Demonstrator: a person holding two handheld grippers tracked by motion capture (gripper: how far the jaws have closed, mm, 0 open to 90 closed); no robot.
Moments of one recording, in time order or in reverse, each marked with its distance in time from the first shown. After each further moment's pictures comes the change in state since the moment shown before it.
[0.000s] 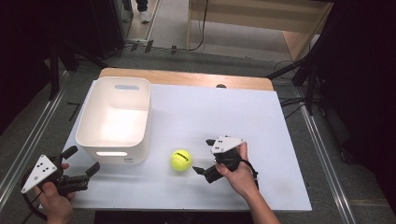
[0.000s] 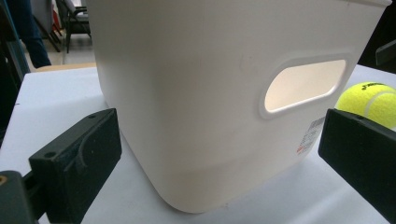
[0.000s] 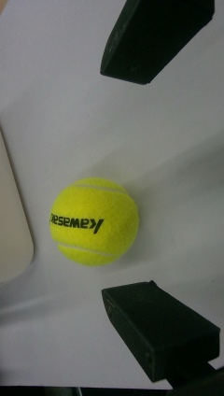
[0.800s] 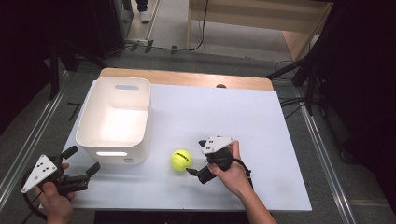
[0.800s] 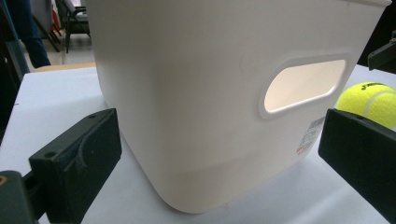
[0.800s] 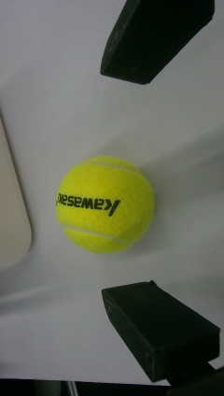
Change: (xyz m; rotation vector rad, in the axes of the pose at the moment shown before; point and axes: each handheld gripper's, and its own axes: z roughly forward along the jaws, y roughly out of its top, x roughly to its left) left arm 0.000 0.000 0.000 0.002 -0.002 -0.001; right arm 0.007 0.010 0.017 0.035 0.032 -0.032
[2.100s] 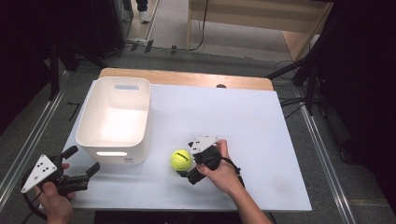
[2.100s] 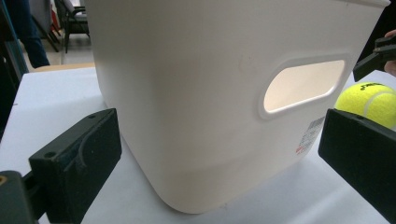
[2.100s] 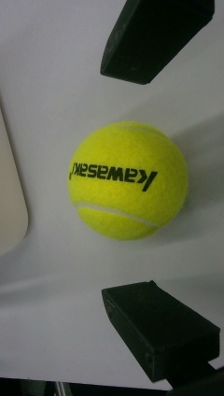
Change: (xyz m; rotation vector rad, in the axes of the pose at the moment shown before) left arm 0.000 0.000 0.000 -0.001 -0.003 -0.002; right arm 0.008 0.013 0.028 0.049 0.044 -0.033
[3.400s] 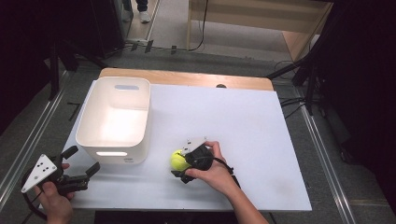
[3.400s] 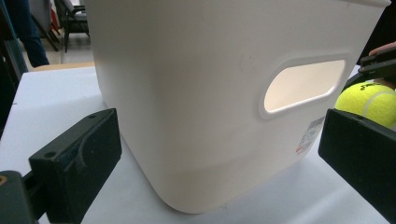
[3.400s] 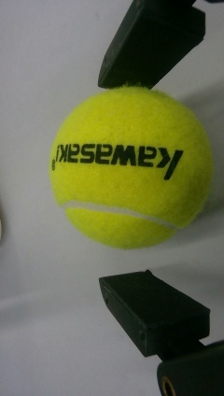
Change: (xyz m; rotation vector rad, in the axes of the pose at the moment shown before) left arm 0.000 0.000 0.000 0.004 -0.001 -0.001; right arm 0.004 0.002 0.027 0.098 -0.005 0.062
